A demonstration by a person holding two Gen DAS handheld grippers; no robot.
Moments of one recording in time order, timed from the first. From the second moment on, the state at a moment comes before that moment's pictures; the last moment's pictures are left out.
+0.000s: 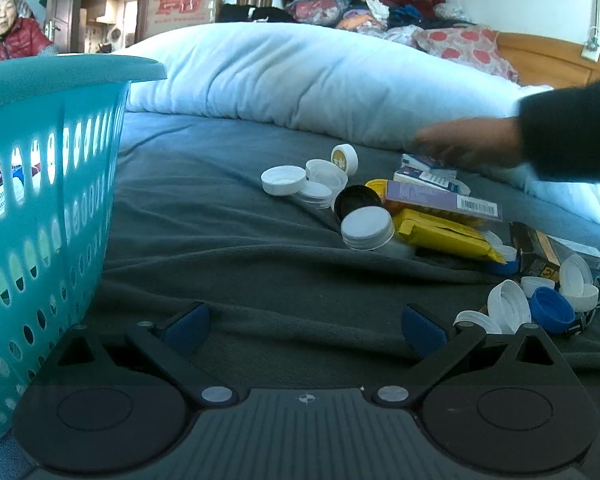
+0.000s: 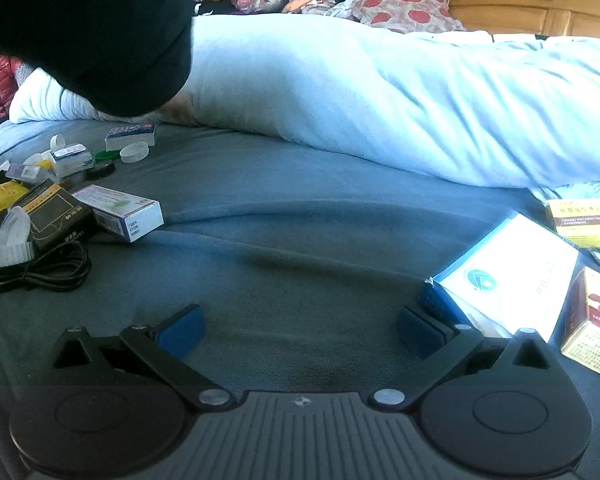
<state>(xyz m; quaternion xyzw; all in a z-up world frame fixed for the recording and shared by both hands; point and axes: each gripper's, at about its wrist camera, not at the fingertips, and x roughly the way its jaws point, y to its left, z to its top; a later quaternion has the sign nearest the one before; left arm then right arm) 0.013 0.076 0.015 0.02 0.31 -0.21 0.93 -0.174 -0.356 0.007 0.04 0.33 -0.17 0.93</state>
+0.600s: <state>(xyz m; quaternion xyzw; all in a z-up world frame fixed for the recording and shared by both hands) 0.014 0.076 0.016 0.02 0.31 -0.21 0.93 -0.172 -0.360 0.005 0.04 0.33 -0.17 0.93</state>
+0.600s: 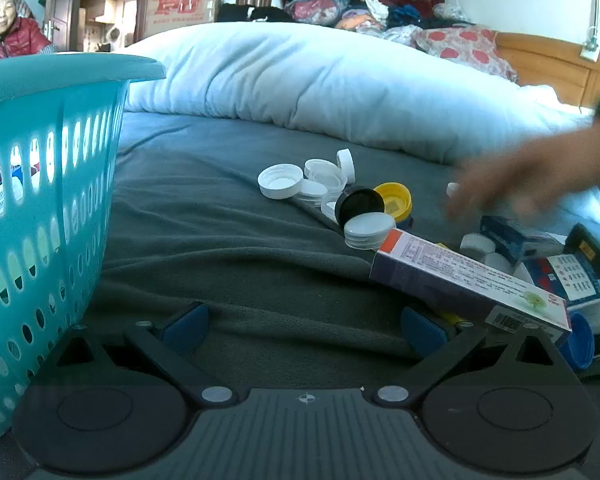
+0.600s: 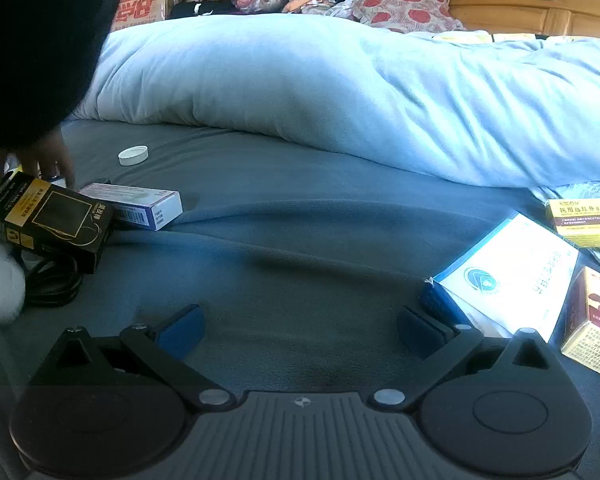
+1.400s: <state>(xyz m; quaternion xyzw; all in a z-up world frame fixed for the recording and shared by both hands) 0.011 0.072 0.016 0.02 0.31 -0.21 0.93 -0.172 -0.361 0.004 0.04 0.33 -0.17 0.93</state>
